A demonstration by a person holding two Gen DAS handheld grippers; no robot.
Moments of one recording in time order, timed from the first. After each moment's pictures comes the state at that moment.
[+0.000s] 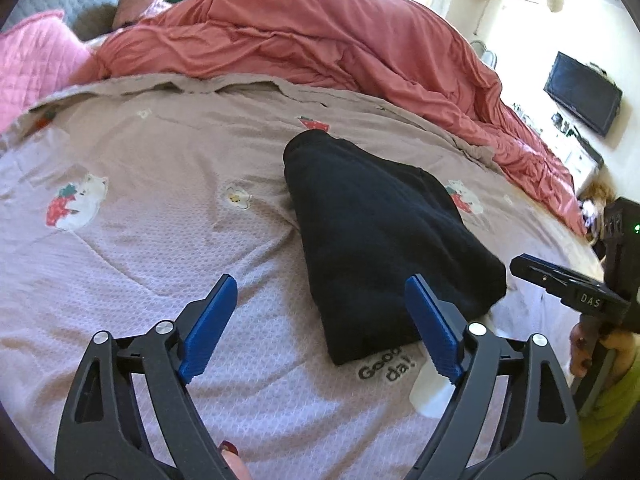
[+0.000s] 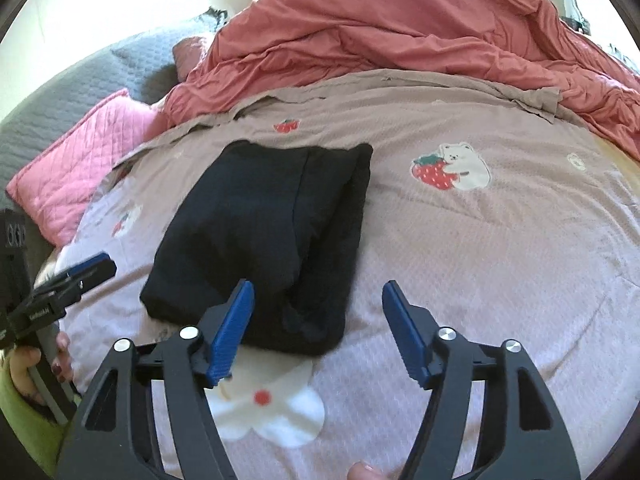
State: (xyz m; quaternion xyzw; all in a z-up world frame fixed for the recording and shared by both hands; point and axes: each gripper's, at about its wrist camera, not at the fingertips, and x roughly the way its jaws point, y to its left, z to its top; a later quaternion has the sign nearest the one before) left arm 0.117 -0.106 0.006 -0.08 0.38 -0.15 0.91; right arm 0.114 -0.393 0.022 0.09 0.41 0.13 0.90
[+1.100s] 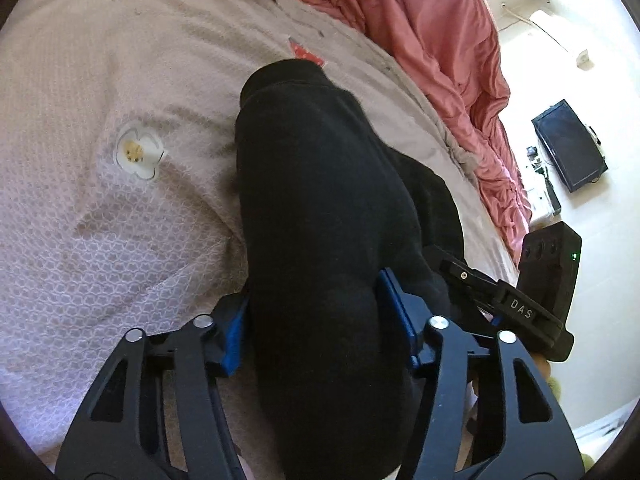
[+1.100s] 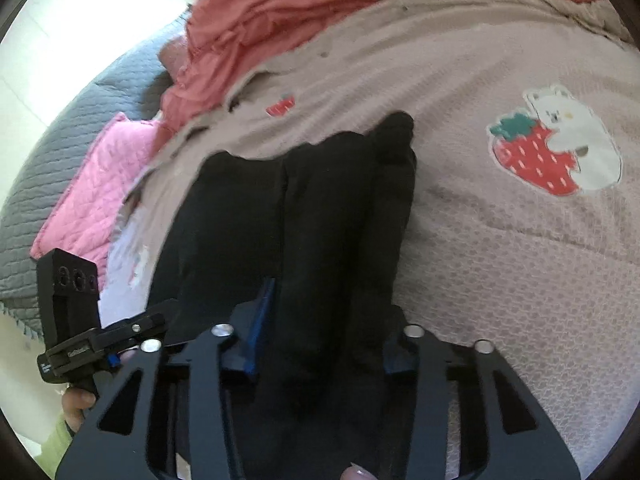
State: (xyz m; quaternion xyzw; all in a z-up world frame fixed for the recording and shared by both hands) left arm 0.222 -0.116 -0.054 -0.23 0.49 -0.24 0.81; right arm 0.225 -0.384 -0.029 0.21 0.46 0.20 0.84
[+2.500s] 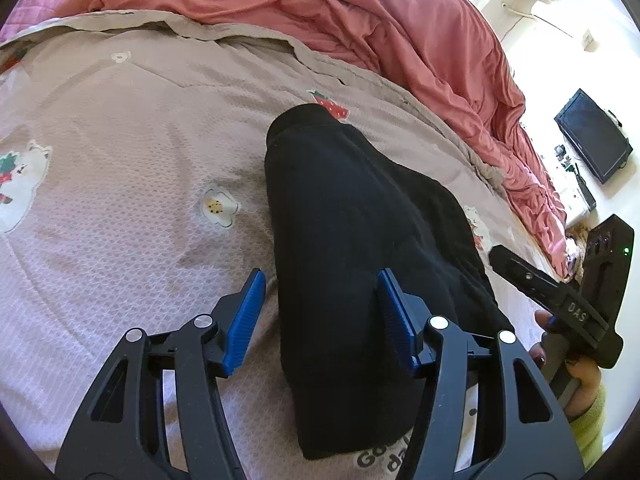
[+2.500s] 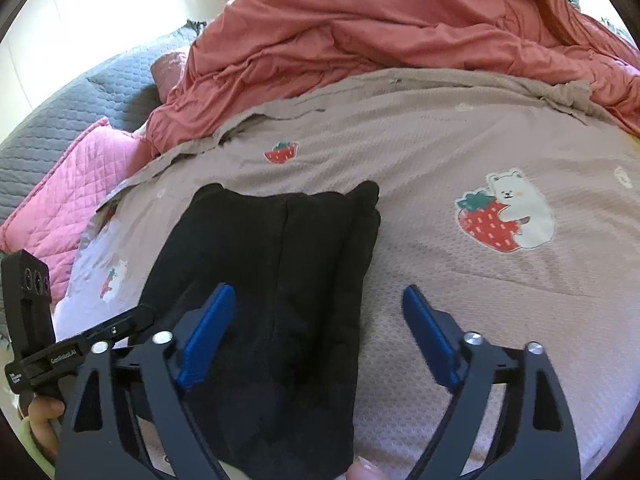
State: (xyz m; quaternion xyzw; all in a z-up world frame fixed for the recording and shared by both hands) left arm 0.199 -0.092 -0.023 -0.17 0.44 -0.17 0.87; right arm 0.200 -0.364 0.014 0.13 0.41 0.11 0.90
